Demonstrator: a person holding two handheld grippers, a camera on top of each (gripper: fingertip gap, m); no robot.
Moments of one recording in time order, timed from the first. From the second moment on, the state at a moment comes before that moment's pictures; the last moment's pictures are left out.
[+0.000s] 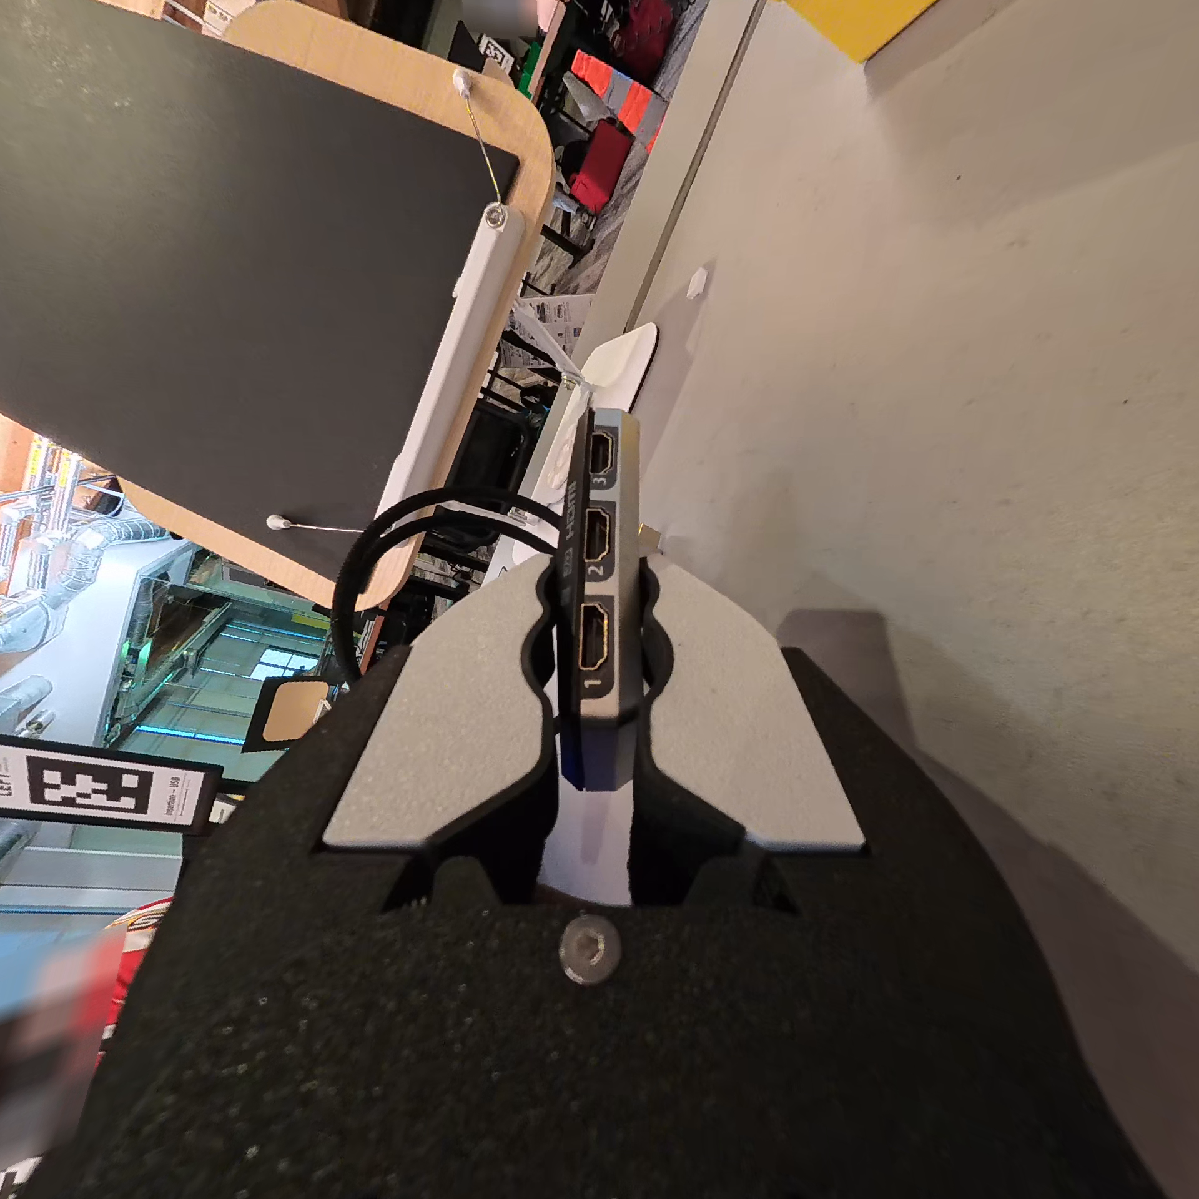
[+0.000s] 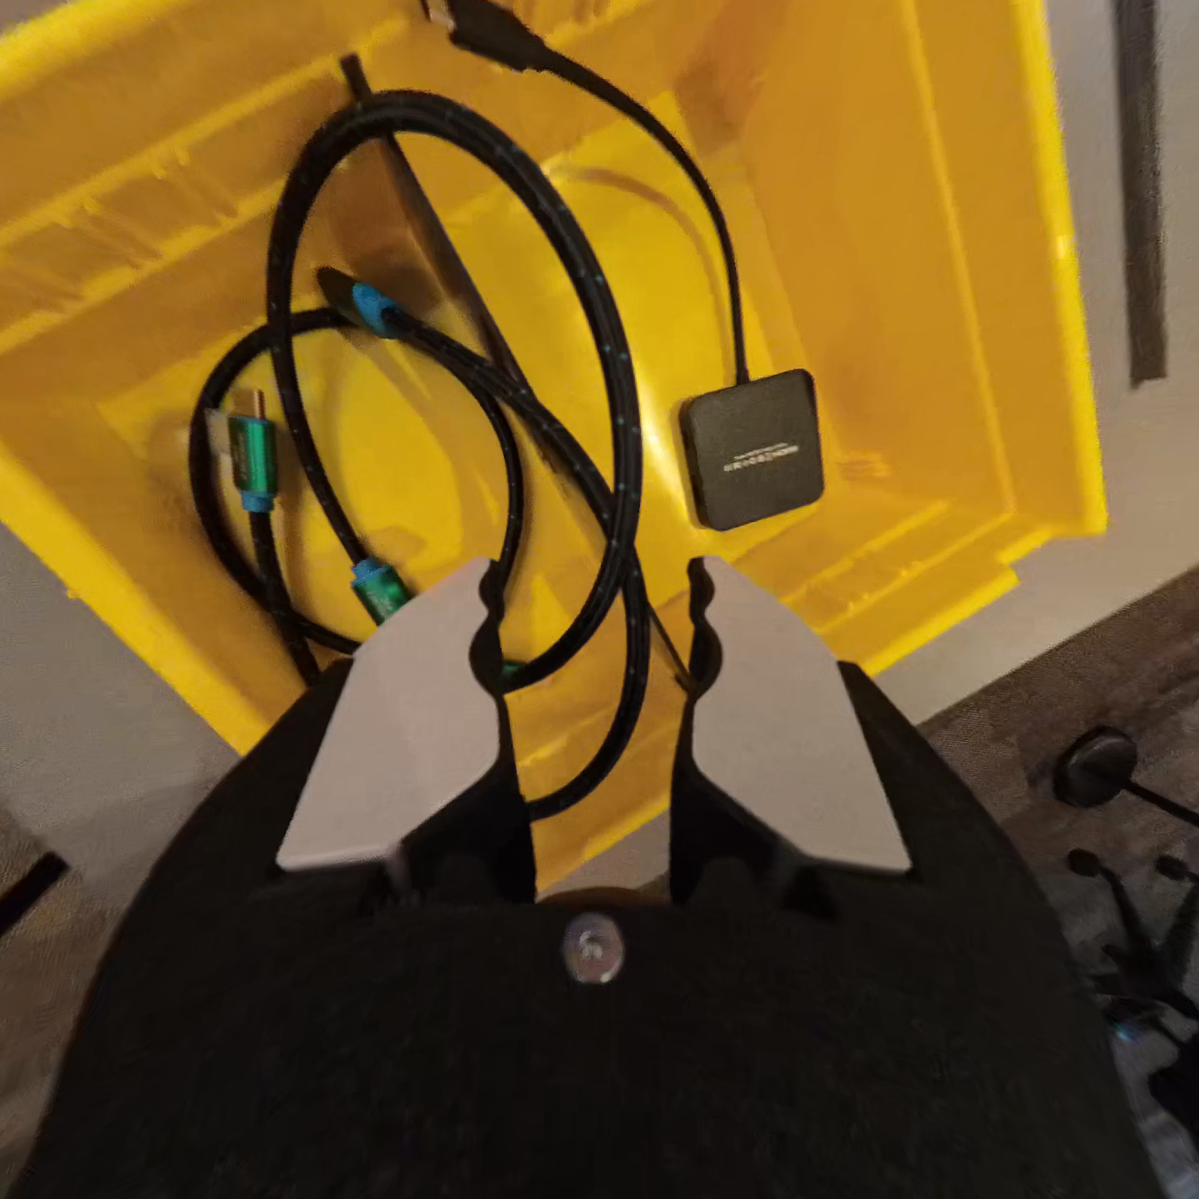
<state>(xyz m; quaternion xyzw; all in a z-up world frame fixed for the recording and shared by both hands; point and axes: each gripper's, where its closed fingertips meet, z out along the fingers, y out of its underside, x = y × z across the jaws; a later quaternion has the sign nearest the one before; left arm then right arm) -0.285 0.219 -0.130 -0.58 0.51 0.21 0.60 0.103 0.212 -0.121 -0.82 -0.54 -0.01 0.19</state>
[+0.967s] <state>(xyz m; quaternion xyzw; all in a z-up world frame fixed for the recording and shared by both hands) -0.243 0.060 -0.025 -0.59 0.59 -0.24 0.50 -0.244 0.065 -0.028 -0.54 -0.65 0.28 0.44</state>
